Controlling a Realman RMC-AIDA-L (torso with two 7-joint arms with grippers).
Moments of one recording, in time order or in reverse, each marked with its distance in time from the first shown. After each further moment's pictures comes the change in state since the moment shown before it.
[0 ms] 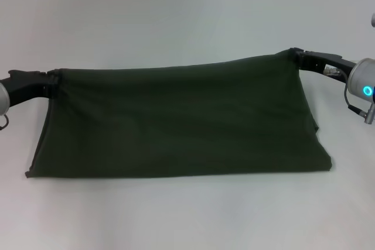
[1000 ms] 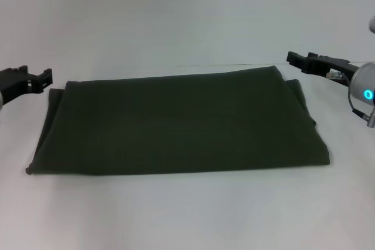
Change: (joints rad) left arm 0.002 -0.049 -0.006 0.007 -0.051 -0.213 0.002; right arm -0.015 0.021 -0.085 -0.019 0.071 0.114 -0.004
